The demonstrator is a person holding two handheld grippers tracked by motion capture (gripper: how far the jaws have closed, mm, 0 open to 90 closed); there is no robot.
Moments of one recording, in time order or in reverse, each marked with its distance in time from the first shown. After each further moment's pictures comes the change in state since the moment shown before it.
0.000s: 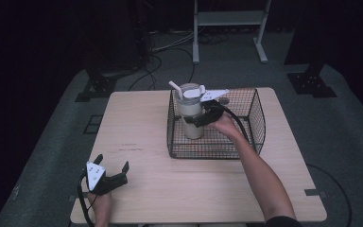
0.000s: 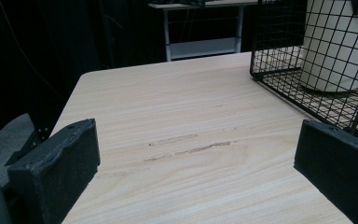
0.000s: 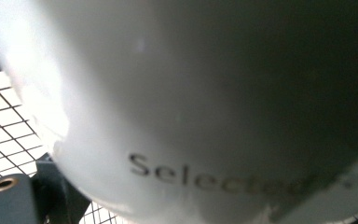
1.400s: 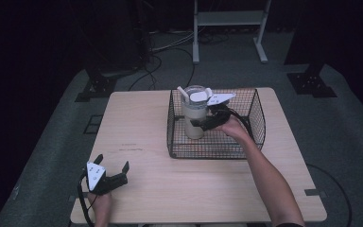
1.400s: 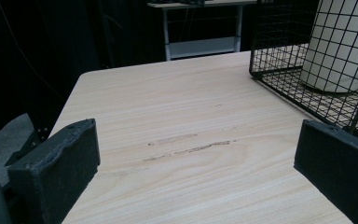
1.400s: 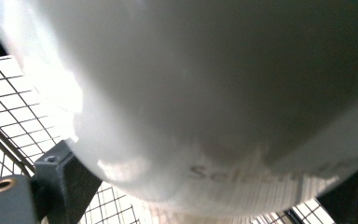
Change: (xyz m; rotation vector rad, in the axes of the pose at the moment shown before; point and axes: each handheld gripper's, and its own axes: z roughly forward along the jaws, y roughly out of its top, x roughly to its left) left arm 0.000 0.000 0.000 0.001 -0.002 0.006; right arm 0.001 -0.013 -0.022 0.010 -0.021 -0.031
